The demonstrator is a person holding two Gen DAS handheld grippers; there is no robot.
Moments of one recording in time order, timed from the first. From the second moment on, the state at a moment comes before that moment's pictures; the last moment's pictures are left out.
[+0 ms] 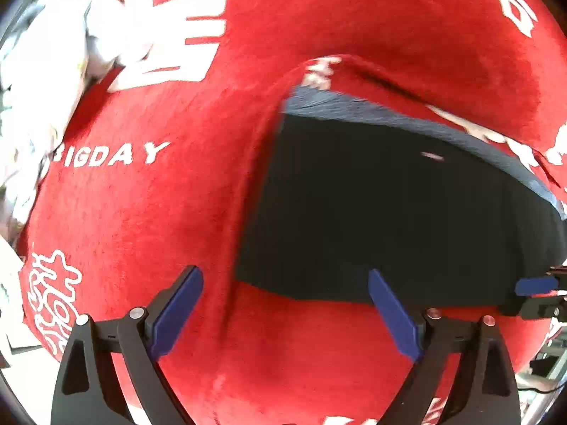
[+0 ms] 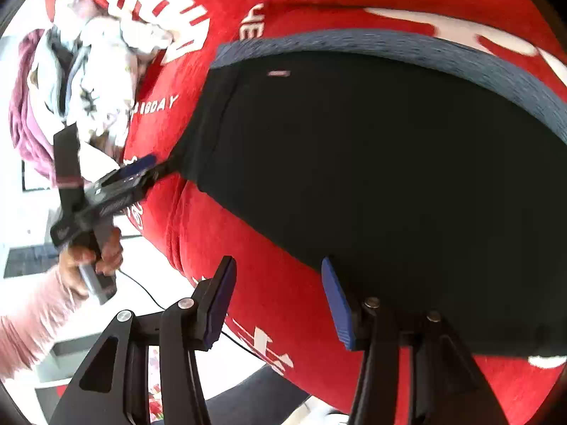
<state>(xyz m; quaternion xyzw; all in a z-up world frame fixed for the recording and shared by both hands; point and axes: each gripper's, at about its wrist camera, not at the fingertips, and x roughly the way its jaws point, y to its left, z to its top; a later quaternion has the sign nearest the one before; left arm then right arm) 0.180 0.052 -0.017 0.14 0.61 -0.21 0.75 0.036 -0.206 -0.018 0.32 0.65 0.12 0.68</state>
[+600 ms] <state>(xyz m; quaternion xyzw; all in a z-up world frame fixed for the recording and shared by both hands) 0.025 -0.196 0.000 0.23 0.60 -0.33 0.69 -0.151 -0.380 -0.011 0.45 0.57 -0.05 0.69</state>
